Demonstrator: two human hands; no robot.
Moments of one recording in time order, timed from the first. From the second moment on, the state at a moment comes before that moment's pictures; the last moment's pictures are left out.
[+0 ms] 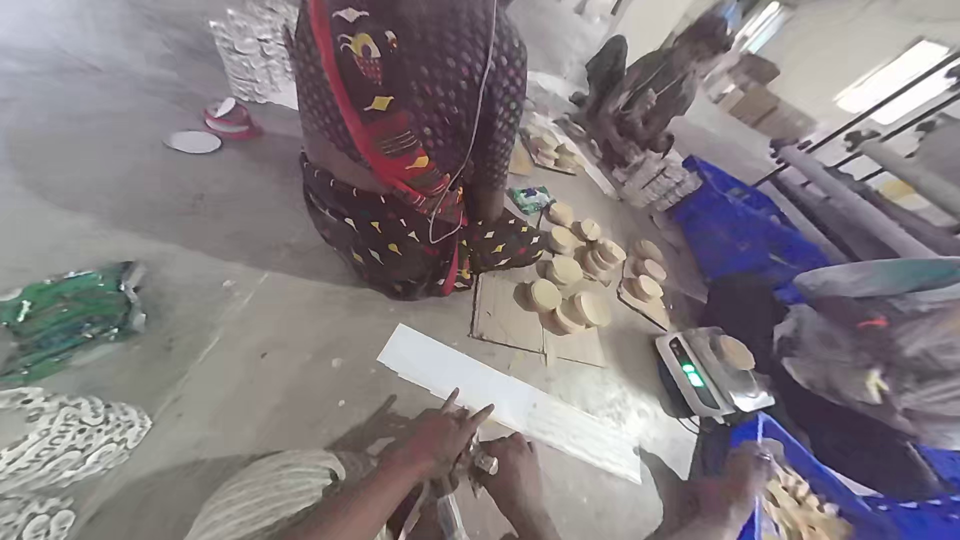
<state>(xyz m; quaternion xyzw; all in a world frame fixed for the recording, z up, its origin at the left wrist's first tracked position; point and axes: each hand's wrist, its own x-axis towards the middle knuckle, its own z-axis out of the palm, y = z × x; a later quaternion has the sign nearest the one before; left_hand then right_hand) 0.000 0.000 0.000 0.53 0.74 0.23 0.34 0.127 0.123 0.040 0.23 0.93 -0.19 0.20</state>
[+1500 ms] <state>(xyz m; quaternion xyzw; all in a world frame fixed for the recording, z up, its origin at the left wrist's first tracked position) 0.093 -0.034 -0.009 -0.03 0.75 0.54 0.38 0.182 0.091 -0.004 0.46 0.65 -0.60 -0.04</state>
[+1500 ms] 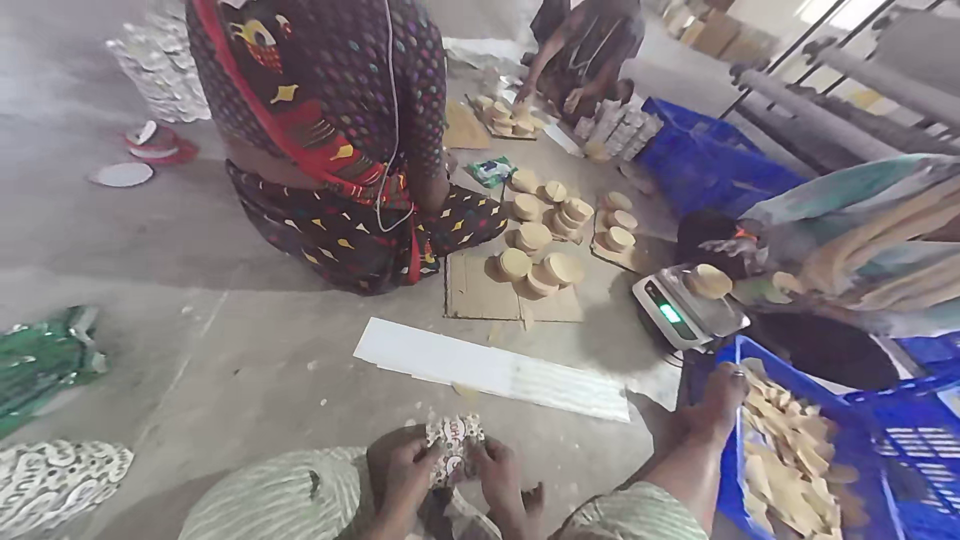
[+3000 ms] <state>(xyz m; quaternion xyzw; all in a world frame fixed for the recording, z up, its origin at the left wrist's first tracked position) 0.086 -0.042 -0.005 0.02 0.78 0.51 0.36 0.174 0.070 -0.004 0.51 0.60 -0.61 -0.05</state>
